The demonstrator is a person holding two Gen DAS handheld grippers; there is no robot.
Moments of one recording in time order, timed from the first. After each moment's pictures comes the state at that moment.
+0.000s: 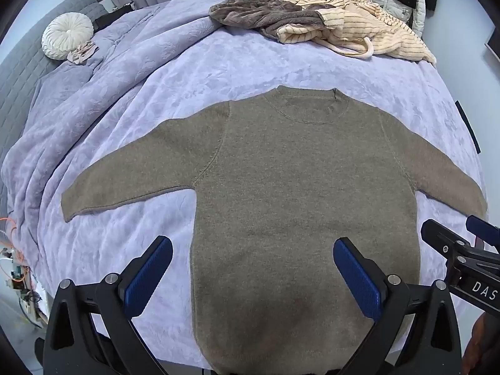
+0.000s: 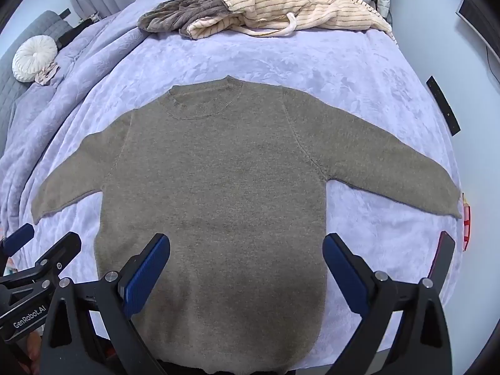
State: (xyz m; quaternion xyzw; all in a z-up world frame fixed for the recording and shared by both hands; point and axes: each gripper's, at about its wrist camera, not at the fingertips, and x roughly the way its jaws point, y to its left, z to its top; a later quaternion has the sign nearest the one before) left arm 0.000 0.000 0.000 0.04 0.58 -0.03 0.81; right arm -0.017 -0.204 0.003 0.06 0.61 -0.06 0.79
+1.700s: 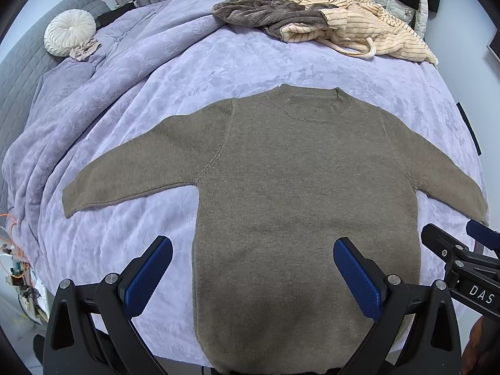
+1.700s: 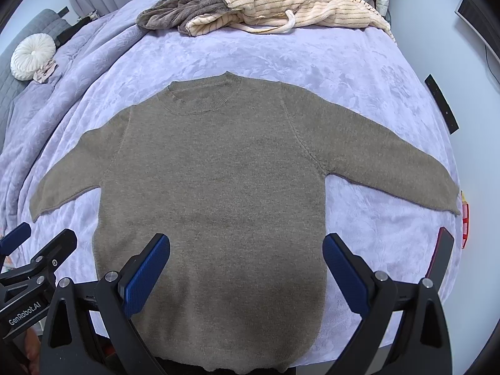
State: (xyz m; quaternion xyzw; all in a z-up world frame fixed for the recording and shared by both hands) left arm -0.002 0.007 0.000 0.03 0.59 -0.03 0.80; right arm -0.020 -0.200 0.001 0.06 0.61 -0.06 0.79
